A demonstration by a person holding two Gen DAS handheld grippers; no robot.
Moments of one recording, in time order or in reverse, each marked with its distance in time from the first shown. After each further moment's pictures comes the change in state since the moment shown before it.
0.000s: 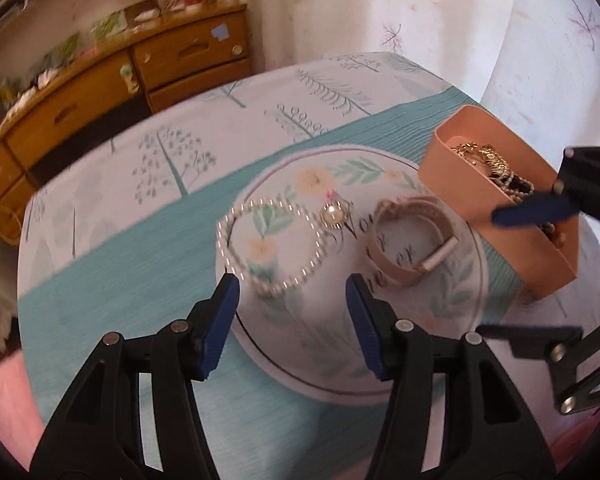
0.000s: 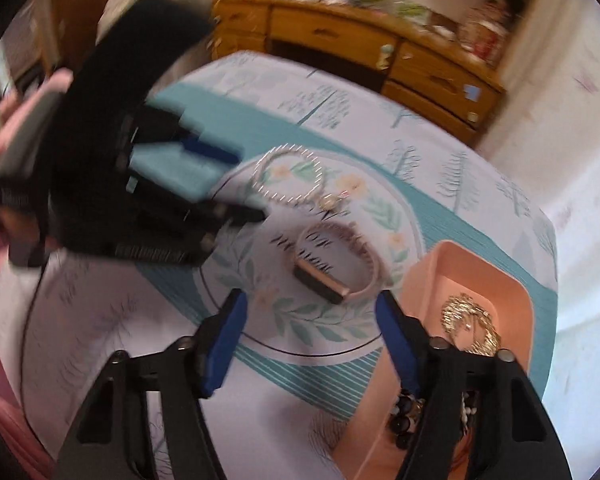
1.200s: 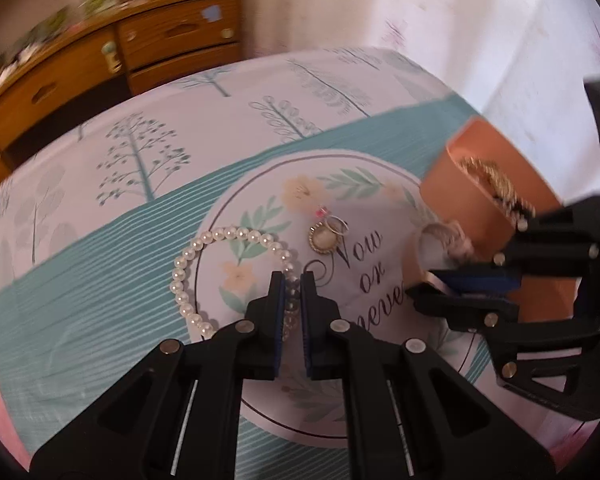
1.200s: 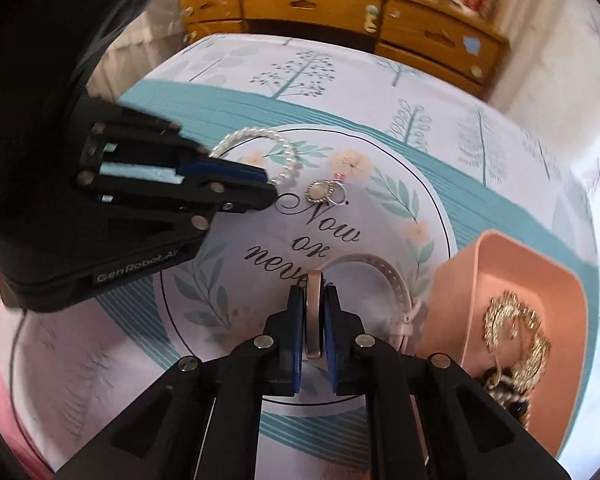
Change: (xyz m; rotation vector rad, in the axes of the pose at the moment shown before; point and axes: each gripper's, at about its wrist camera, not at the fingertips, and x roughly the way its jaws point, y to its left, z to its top) left arm 0.028 0.007 0.018 -0.107 0.037 -0.103; right arm 0.075 -0.040 0.019 0.188 0.072 0.082
